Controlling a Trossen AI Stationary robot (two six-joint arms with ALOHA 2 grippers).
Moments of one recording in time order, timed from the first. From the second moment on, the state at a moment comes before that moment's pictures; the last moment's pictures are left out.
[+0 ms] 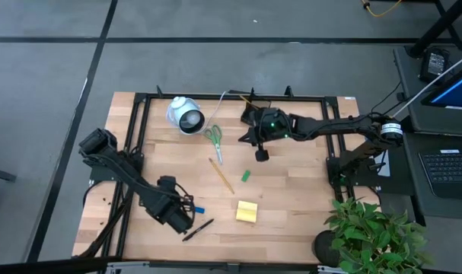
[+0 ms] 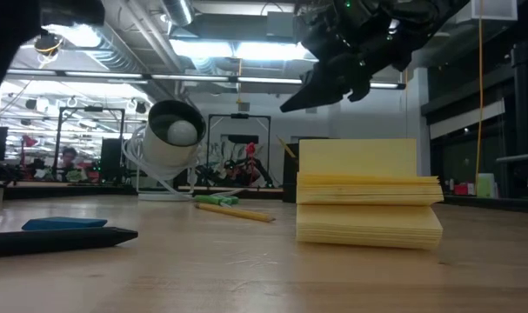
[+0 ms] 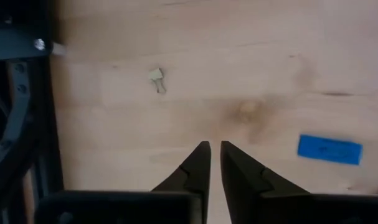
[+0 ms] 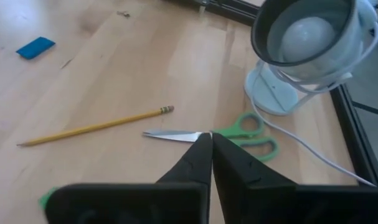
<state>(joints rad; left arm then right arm) -0.66 1.72 1.30 -1.36 -0.16 -2.20 -0.25 1.53 0.91 0.08 -0.22 -0.45</state>
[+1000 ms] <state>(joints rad) -0.65 1.78 1.19 -1.33 -0.13 -2.32 -0.29 1.53 0.91 0.07 -0.29 -0.45</state>
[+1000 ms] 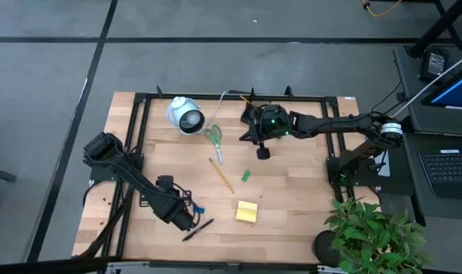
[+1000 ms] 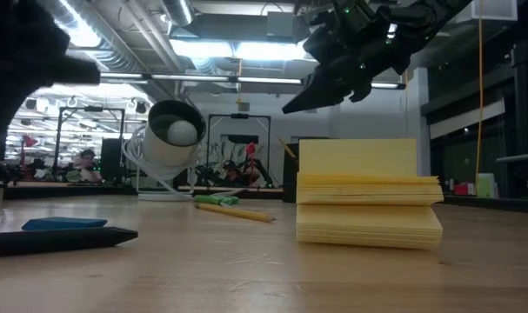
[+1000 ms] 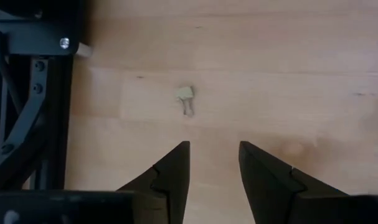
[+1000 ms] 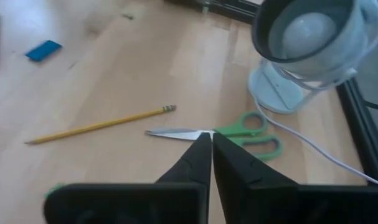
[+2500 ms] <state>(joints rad) -0.58 1.45 0.74 -0.99 -0.13 -2.33 -0.29 1.53 0.91 0.08 -0.31 -0.45</state>
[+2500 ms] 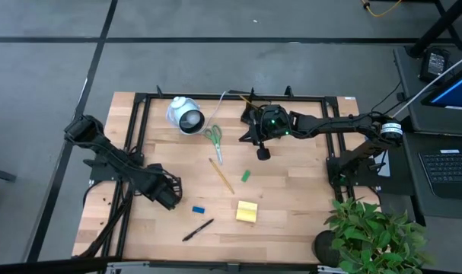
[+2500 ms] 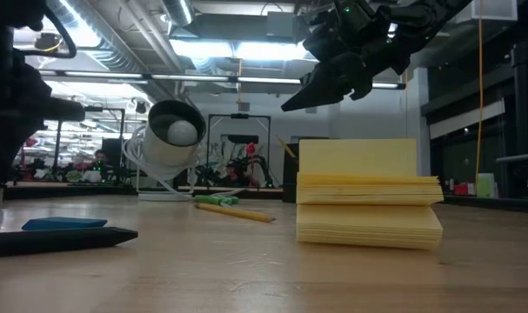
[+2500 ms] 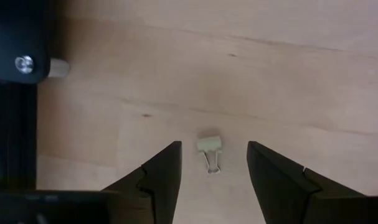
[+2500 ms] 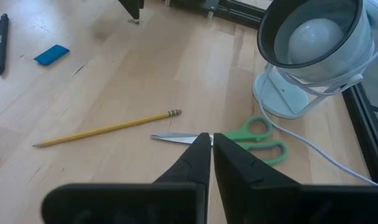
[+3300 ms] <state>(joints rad) -0.56 1.47 0.63 -0.83 -0.08 -2.33 -0.28 1.53 0.91 0.08 -0.31 -0.45</state>
